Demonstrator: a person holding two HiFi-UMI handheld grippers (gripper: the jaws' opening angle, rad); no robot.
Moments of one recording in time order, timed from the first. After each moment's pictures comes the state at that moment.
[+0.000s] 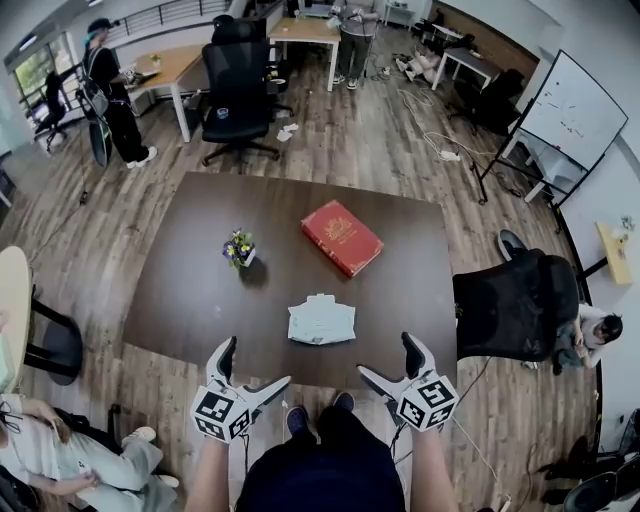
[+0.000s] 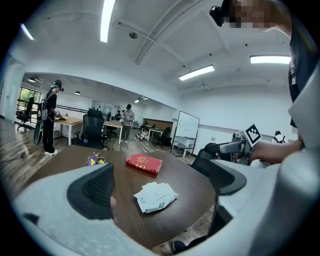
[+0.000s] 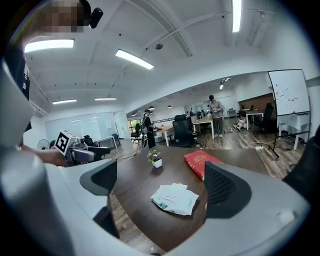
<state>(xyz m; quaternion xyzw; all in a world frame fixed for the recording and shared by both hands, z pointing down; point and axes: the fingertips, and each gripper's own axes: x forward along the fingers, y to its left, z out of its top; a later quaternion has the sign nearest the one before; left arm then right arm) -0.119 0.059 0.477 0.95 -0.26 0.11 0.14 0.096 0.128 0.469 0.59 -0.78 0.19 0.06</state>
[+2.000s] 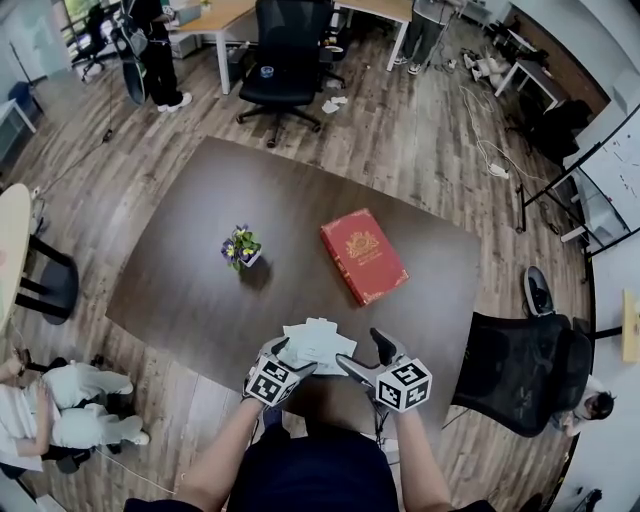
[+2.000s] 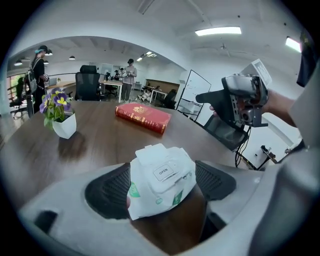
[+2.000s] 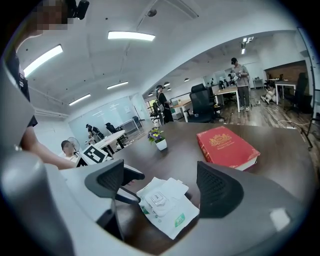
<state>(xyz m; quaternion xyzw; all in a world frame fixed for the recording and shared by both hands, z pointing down) 0.025 -0.029 0.715 0.89 -0.23 0.31 0.25 0.123 -0.043 0.595 0.44 -0.84 0.29 0.14</state>
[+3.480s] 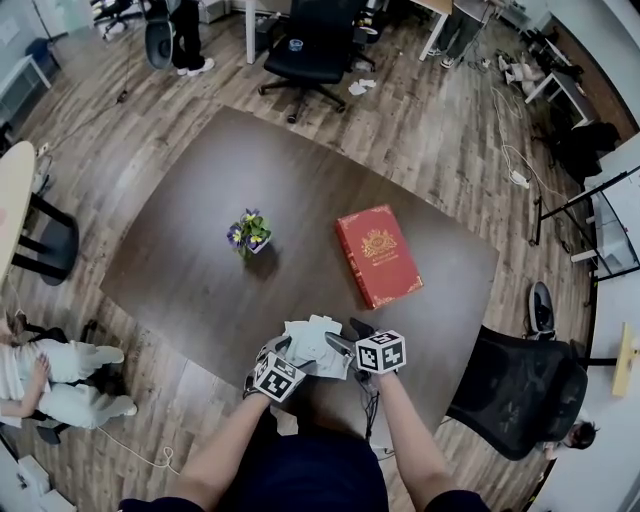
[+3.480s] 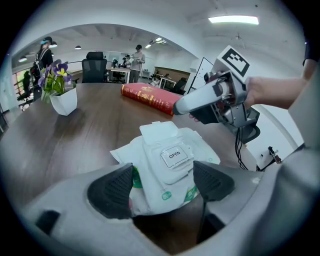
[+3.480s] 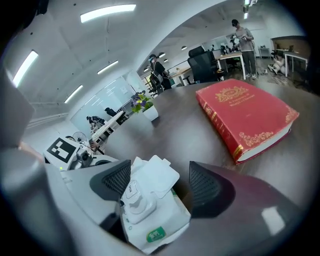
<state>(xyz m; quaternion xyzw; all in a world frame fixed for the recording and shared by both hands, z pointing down) 0.029 -0.030 0.780 0.85 -0.25 0.36 0.29 0.105 -0.098 0.740 0.36 -0.80 0.41 0.23</state>
